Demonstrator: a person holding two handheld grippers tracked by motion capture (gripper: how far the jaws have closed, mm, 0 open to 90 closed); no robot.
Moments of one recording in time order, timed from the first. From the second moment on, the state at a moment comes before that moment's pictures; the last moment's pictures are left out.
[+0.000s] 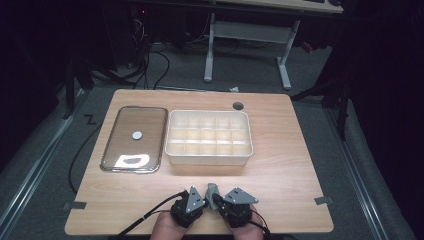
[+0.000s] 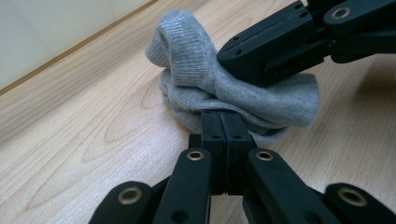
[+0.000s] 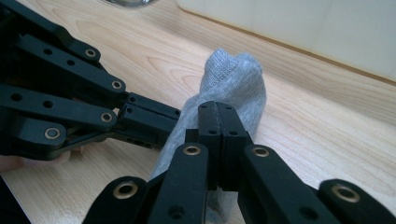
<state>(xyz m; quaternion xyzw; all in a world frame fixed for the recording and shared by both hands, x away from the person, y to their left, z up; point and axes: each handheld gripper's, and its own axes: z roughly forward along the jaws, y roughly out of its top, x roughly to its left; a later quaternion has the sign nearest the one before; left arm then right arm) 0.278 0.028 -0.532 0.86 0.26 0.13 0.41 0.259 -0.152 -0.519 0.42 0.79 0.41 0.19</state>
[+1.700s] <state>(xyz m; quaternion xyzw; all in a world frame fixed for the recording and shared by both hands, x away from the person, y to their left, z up) 0.303 0.028 -0.530 0.82 0.29 0.13 0.48 0.252 -0.156 -0.515 0.40 0.79 0.43 0.17</state>
